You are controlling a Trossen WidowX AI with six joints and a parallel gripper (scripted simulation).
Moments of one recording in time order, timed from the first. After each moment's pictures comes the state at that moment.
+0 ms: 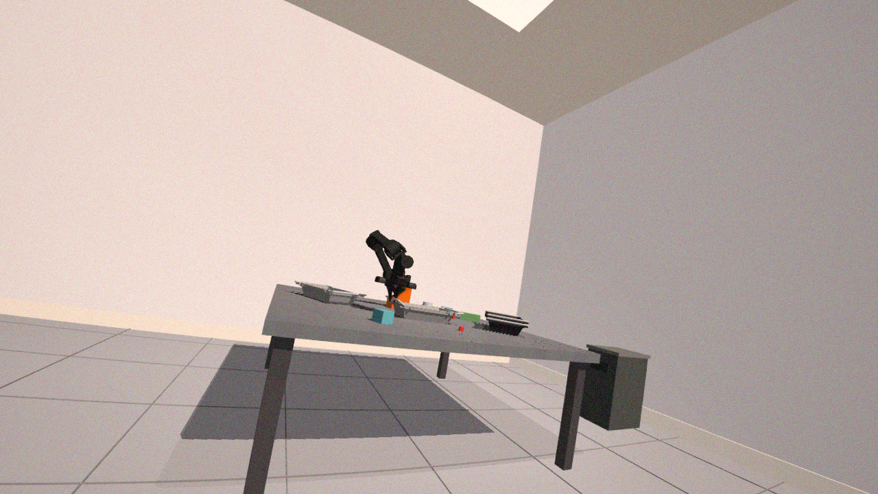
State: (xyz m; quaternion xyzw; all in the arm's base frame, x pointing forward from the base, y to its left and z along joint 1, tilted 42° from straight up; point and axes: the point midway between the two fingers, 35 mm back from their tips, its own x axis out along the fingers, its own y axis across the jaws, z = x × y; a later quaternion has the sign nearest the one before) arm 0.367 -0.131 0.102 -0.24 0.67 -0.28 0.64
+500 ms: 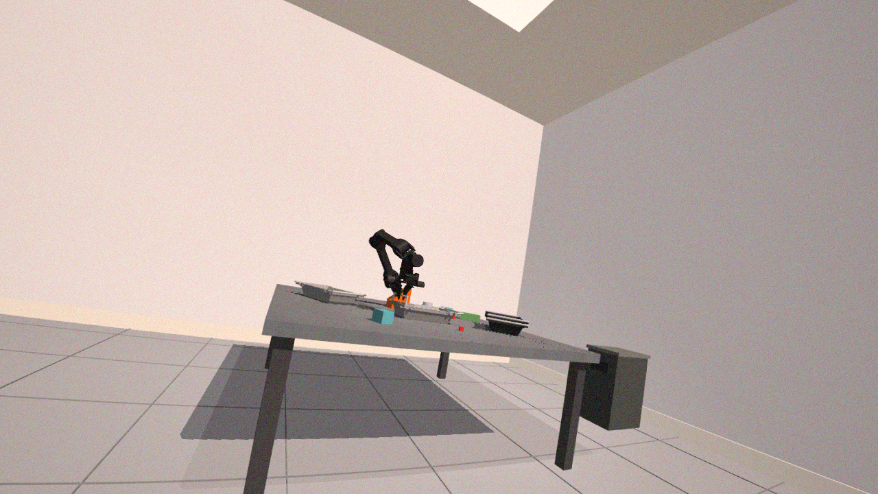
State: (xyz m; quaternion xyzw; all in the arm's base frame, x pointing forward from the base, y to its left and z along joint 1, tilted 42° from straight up) arm 0.373 -0.095 0.087 -0.24 0.66 -0.27 0.65
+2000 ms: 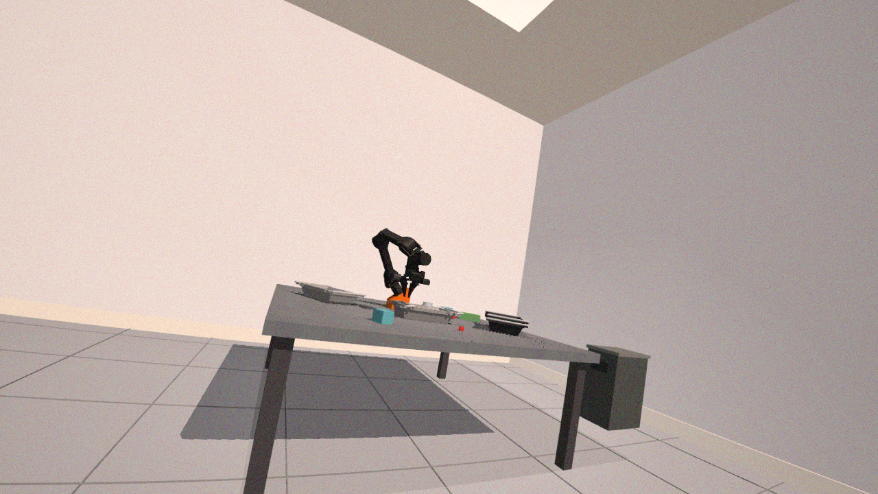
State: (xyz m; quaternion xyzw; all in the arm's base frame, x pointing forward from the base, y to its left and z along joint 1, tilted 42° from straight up) arm 0.373 -0.065 0.081 -0.24 0.67 -0.27 0.65
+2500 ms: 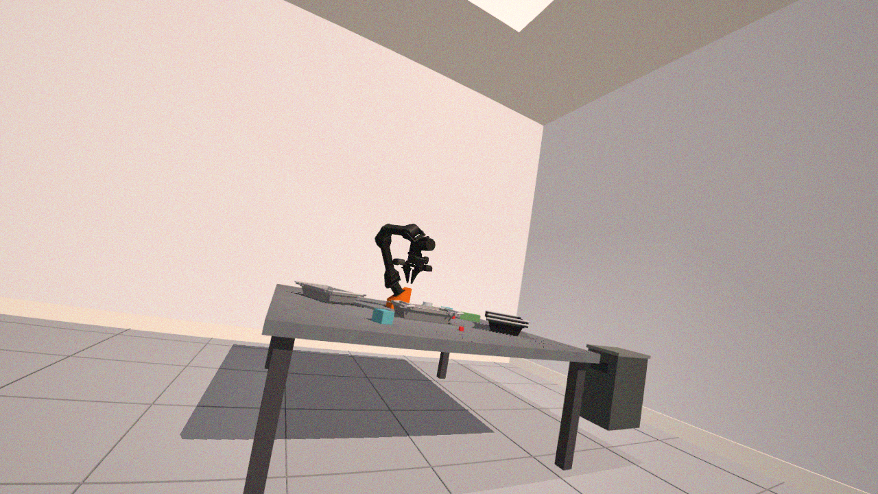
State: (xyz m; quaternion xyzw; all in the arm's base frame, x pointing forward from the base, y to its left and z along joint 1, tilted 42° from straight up) arm 0.380 -0.021 0.127 -0.27 0.67 -0.24 0.65
